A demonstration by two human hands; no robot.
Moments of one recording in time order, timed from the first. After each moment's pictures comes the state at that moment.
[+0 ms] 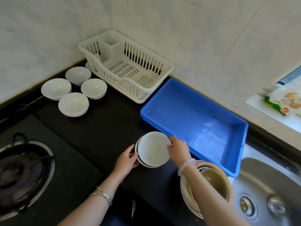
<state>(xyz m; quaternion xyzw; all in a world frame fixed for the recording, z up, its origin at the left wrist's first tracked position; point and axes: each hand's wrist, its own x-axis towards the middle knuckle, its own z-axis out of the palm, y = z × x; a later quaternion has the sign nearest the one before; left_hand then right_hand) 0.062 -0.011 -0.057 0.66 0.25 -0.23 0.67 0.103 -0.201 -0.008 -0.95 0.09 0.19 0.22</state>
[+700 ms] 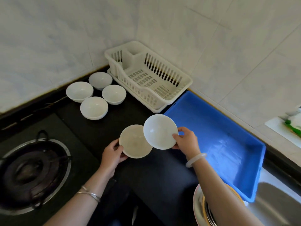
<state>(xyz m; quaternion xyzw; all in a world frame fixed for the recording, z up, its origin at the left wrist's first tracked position) 0.088 0.073 -0.038 0.61 0.36 -0.08 0.70 0.157 -0.157 0.028 -0.84 0.14 0.12 0.52</state>
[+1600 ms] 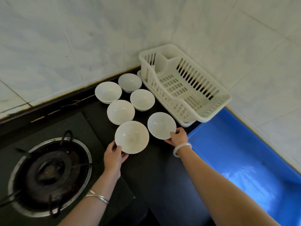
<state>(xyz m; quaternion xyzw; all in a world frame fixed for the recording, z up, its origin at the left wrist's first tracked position) 0.114 0.146 -0.052 0.46 0.51 0.05 0.72 0.259 -0.032 -0.065 -0.76 0.26 0.19 0.56</state>
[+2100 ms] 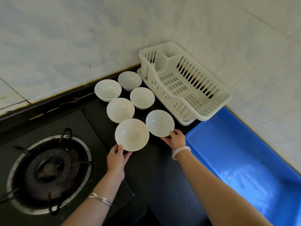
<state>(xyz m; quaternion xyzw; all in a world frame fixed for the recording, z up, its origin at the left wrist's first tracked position) 0.111 0.129 -0.045 0.37 0.56 0.04 0.74 0.246 -0.030 -0.071 -0.61 0.31 0.21 0.70</state>
